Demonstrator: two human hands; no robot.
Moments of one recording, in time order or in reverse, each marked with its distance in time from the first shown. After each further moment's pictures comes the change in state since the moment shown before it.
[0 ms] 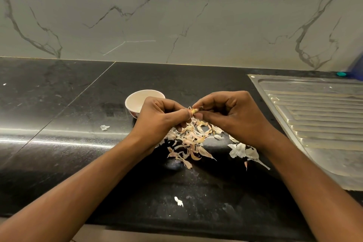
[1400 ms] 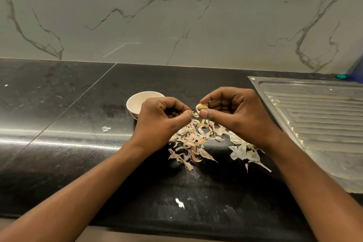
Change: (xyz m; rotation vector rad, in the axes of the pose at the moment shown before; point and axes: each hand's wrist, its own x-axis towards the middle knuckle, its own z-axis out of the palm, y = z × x) left_hand -0.003 0.000 0.002 0.289 0.095 0.225; right_hand -0.003 -0.007 -0.005 0.175 0.089 0.117
